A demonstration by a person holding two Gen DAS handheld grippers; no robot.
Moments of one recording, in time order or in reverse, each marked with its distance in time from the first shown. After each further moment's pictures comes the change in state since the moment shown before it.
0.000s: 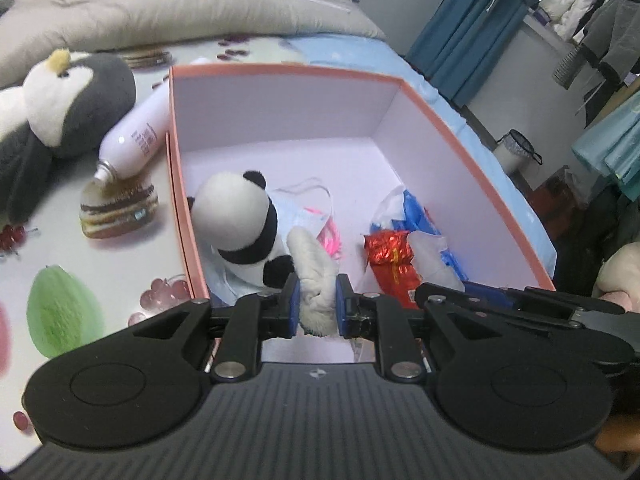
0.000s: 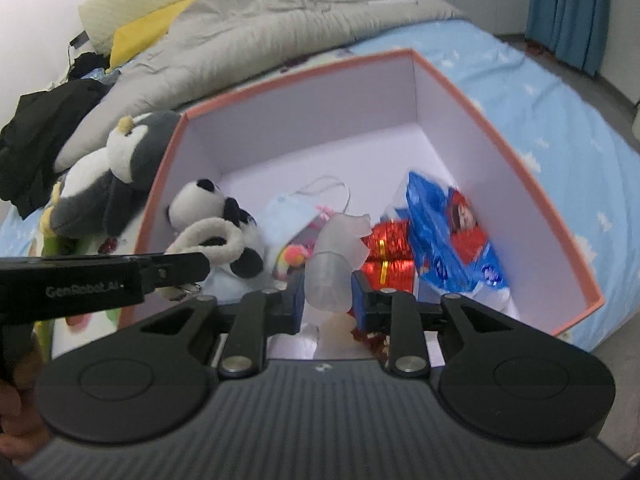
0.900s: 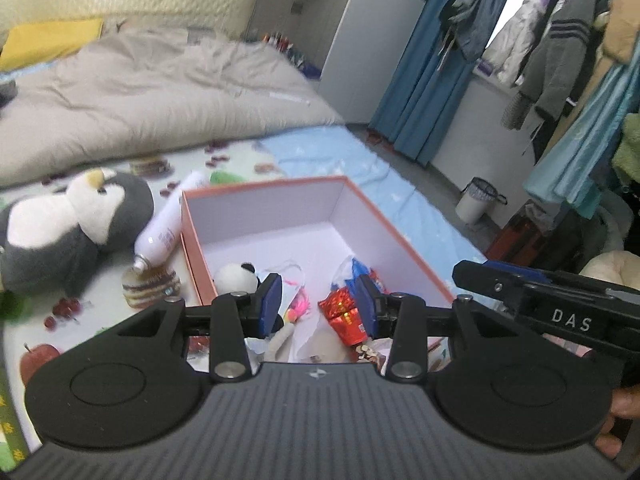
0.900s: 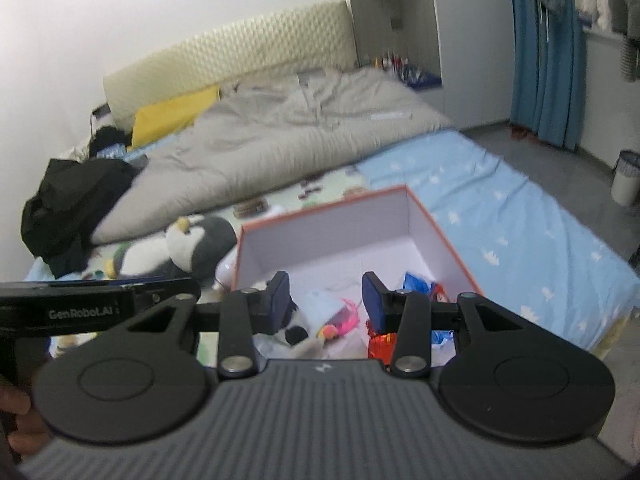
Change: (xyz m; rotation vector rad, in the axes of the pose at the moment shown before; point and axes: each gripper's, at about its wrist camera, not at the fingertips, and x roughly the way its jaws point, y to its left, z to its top) left arm -0.178 -0.029 -0.003 0.114 -0.245 -0.052; right arm -0.163 0.040 0.007 -0.019 -0.308 -0.014
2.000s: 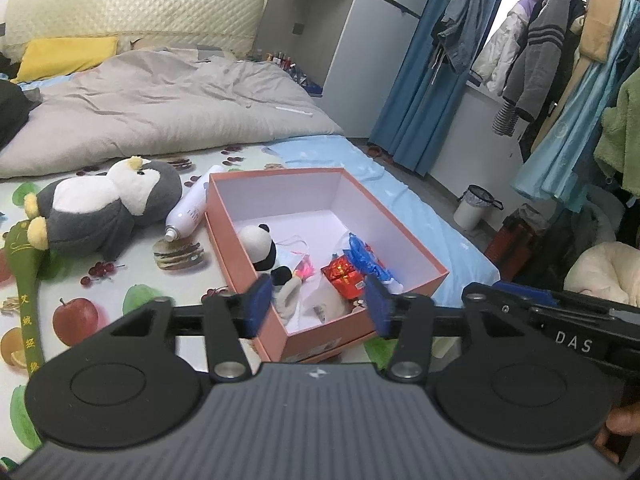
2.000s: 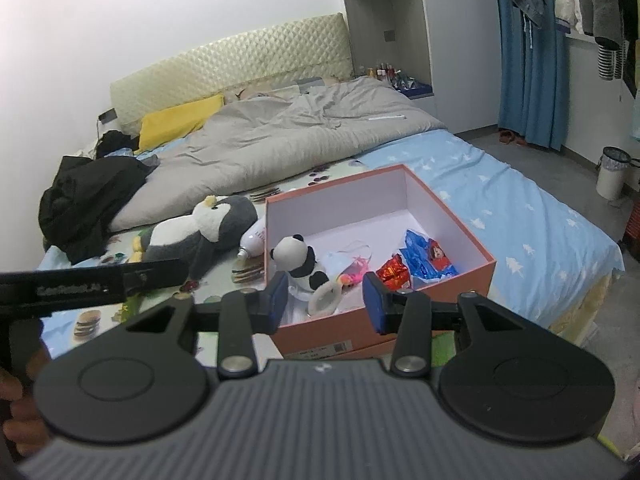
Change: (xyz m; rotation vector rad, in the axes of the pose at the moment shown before) left arm -0.108 -0.005 -0.081 0.011 -0.051 0.020; right arm -0.080 0.035 -0.073 0.007 -0.032 -0.025
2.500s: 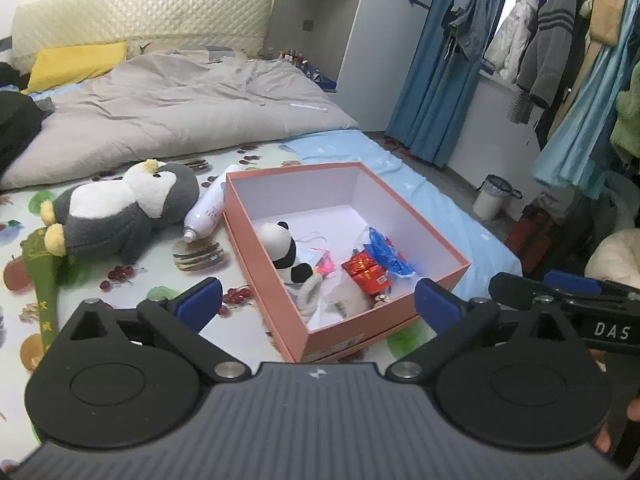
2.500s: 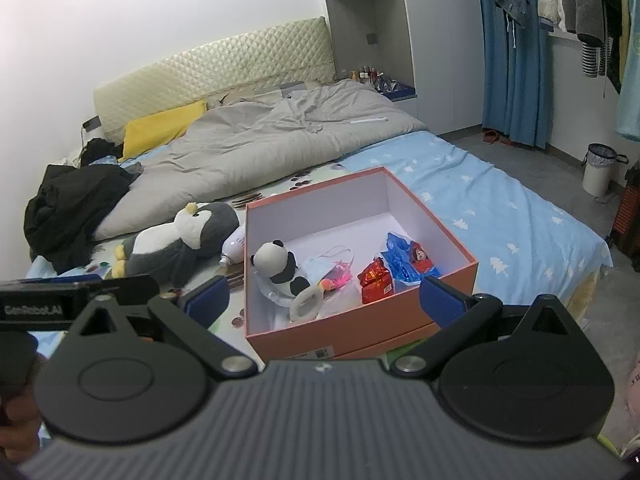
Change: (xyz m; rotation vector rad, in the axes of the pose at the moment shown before) left arm 0.005 -0.002 0.003 0.040 0.016 0.064; right arm 0.004 -0.011 -0.001 0.020 -0.013 -0.039
